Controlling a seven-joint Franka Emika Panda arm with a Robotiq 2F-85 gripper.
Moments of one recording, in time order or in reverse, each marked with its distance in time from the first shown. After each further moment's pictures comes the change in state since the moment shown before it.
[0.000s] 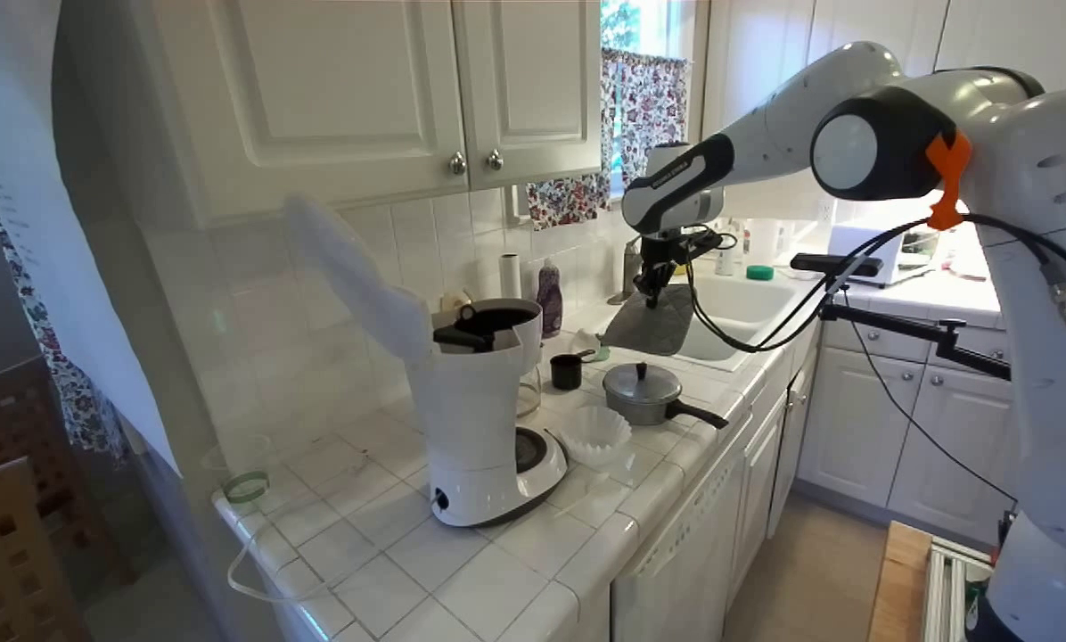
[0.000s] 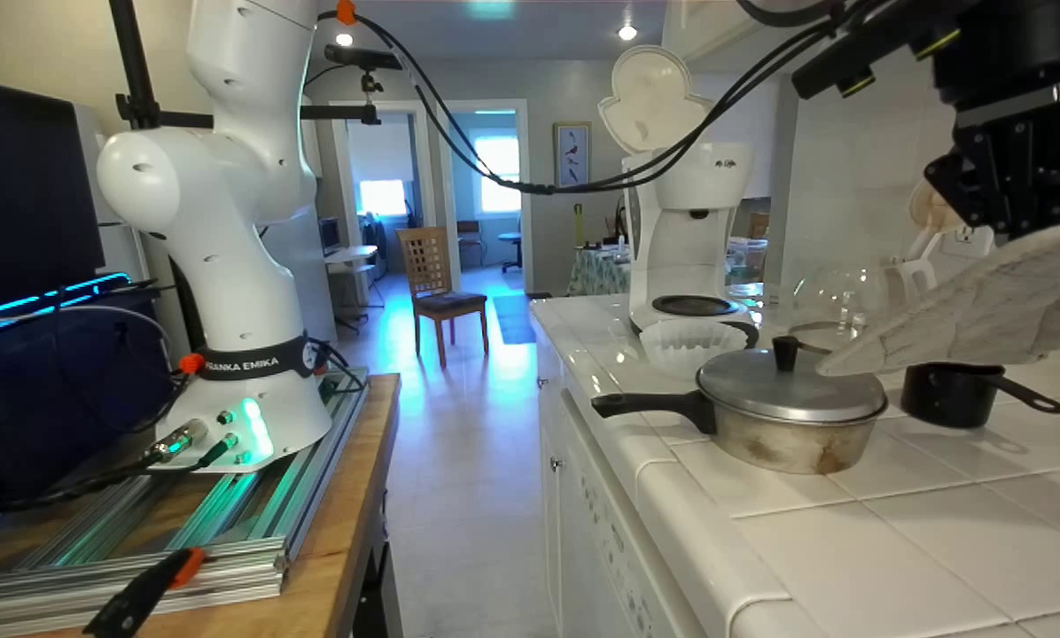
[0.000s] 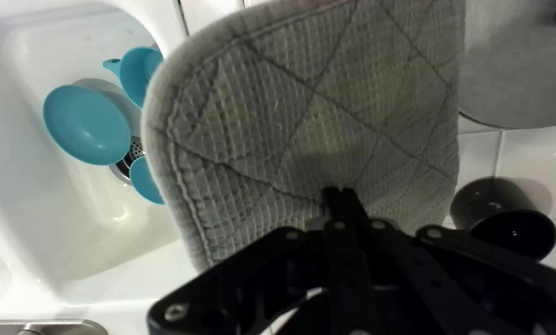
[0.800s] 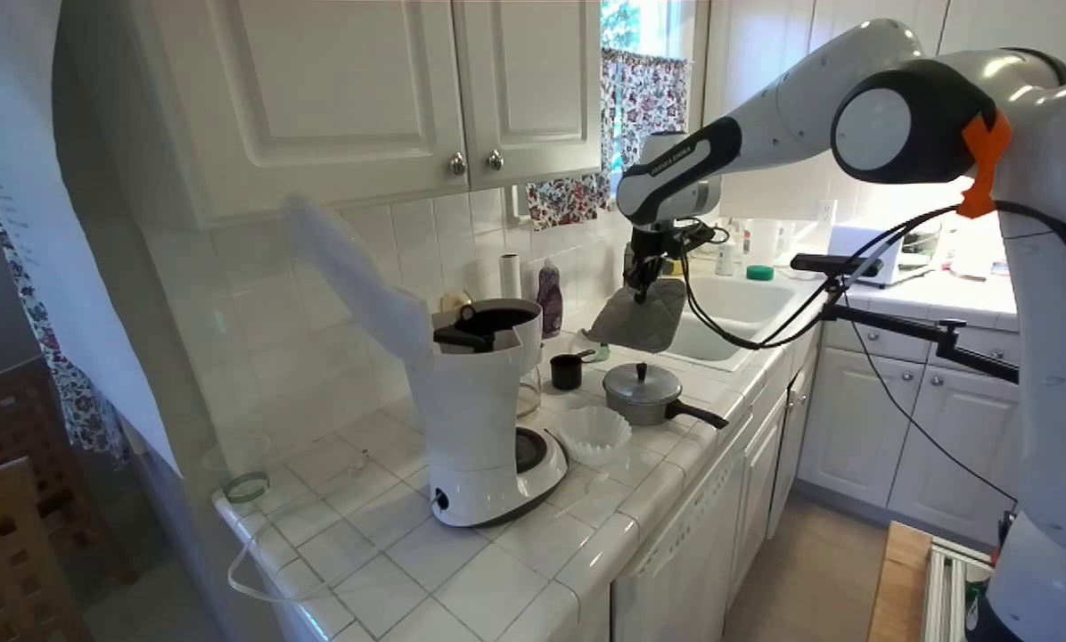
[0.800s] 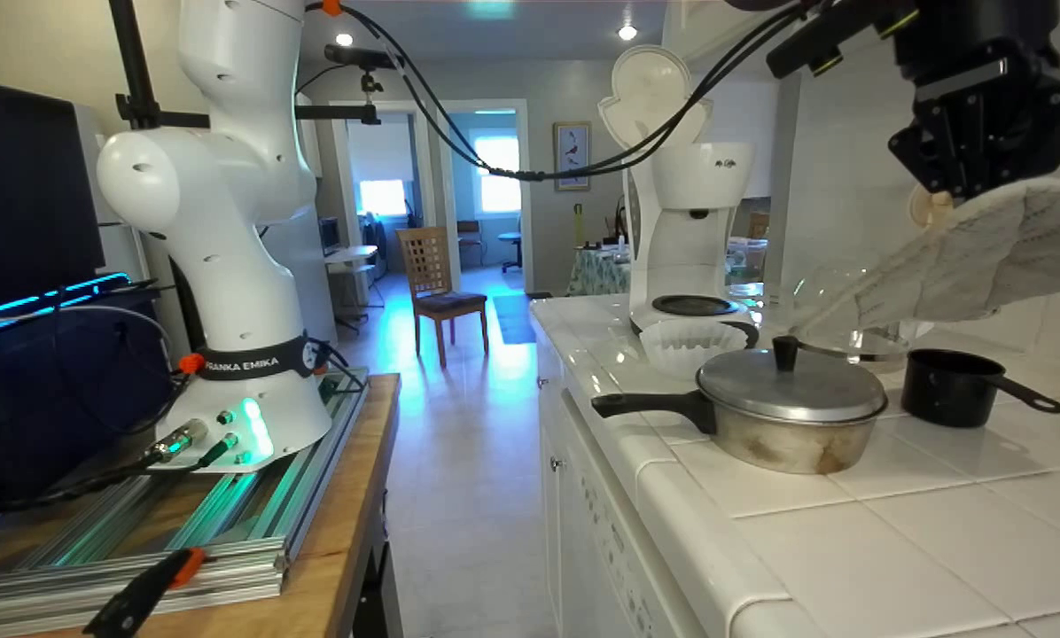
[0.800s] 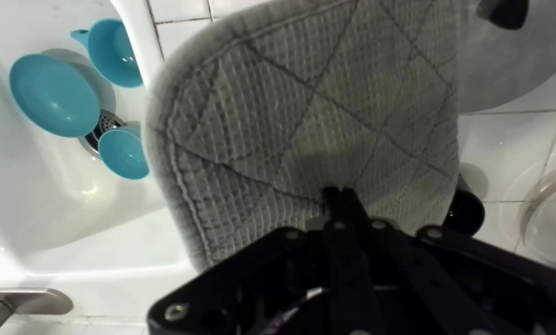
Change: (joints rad) arm 0.000 -0.075 0.059 -0.059 -0.005 0.011 -0.012
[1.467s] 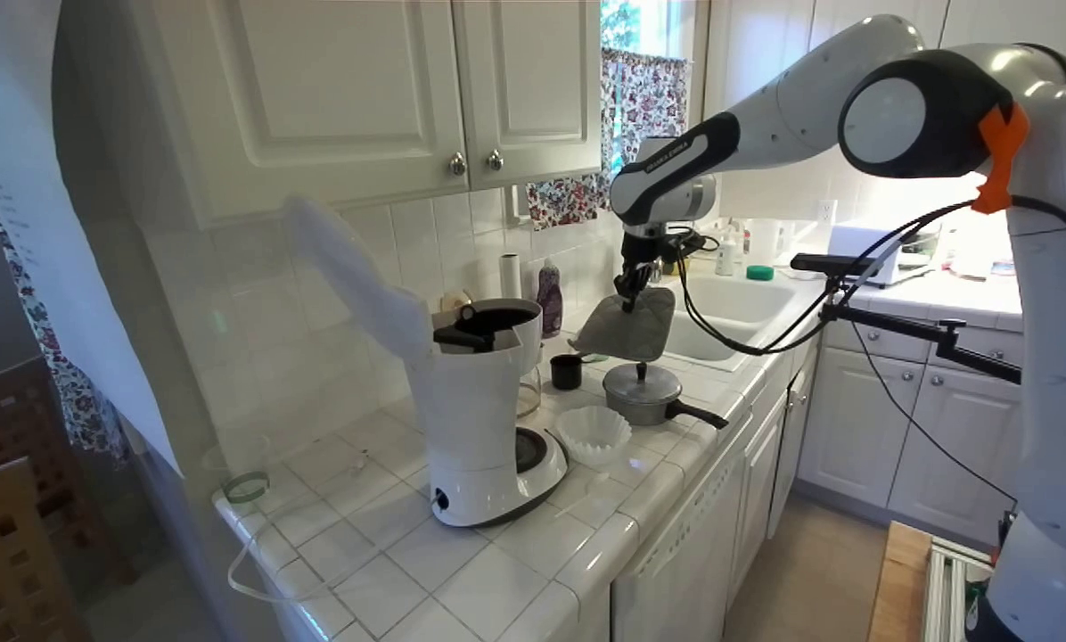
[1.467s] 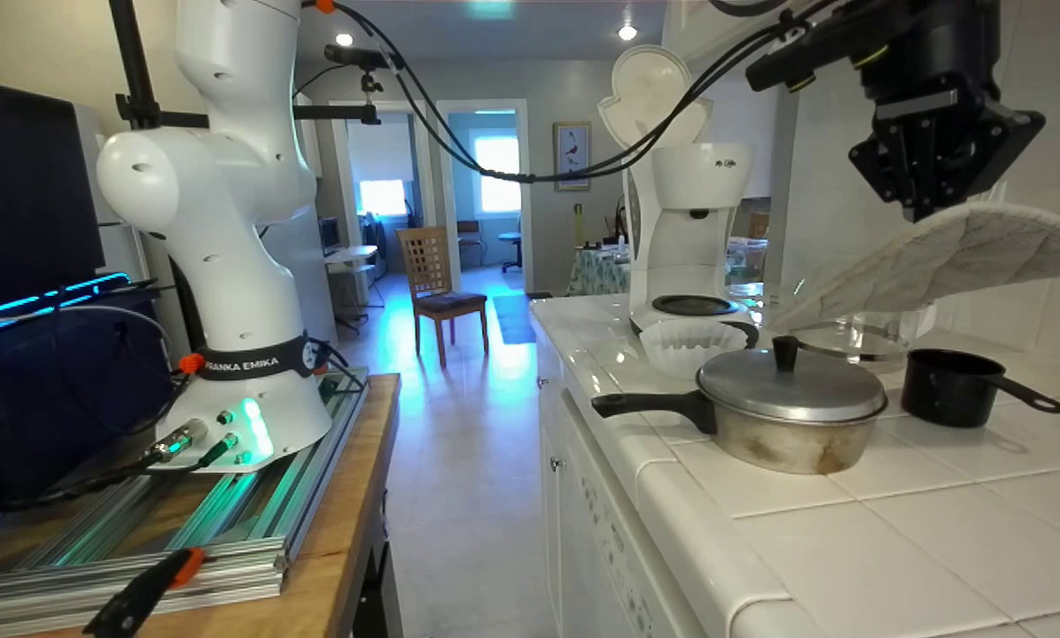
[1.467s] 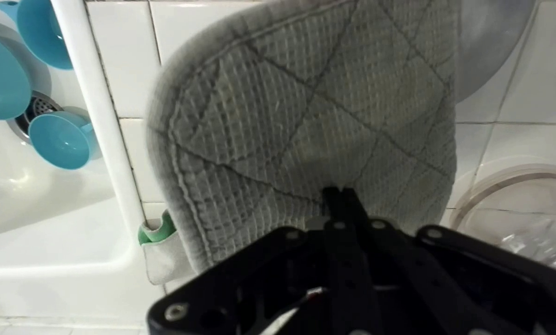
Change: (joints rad) arm -0.006 -0.023 0.049 -0.044 0.072 -0.010 -0.097
